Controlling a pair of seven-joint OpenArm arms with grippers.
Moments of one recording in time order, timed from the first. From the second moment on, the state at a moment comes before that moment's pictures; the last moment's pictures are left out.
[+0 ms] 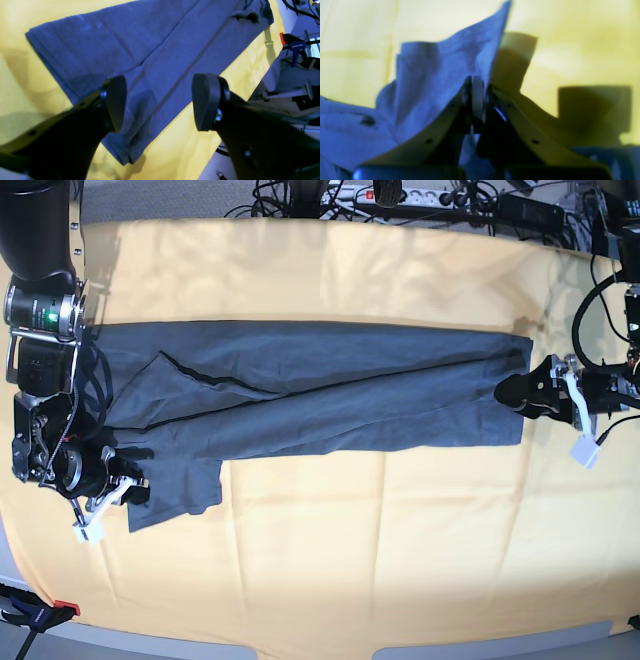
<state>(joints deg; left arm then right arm) -8.7 -42.4 -8.3 75.7 -88.7 -36.6 81.0 38.0 23.4 3.3 36.1 32.7 40.0 -44.8</state>
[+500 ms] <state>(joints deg) -8.7 -42.4 -8.3 75.8 -88.7 -37.3 80.9 27.8 27.9 3.2 59.7 64.5 40.0 -72.9</state>
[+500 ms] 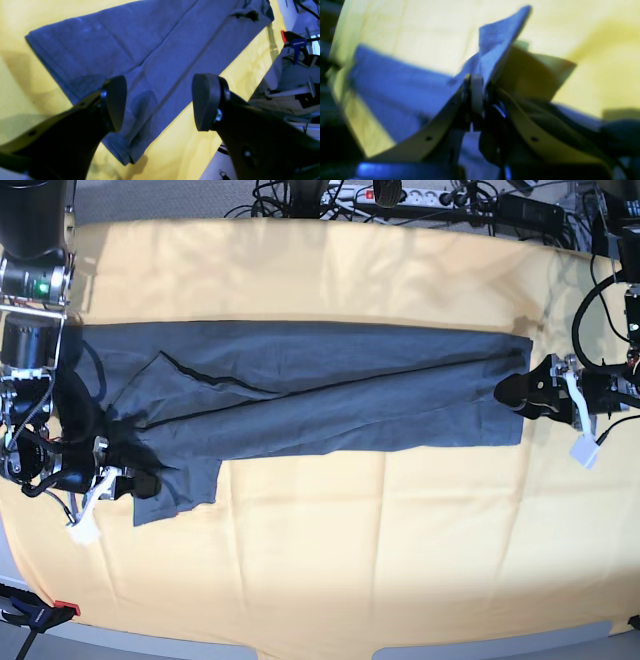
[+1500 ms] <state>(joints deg) -8.7 -42.7 -8.3 75.7 -88.7 -37.4 81.0 3.8 41.6 2.9 85.7 78.4 40.3 -82.9</state>
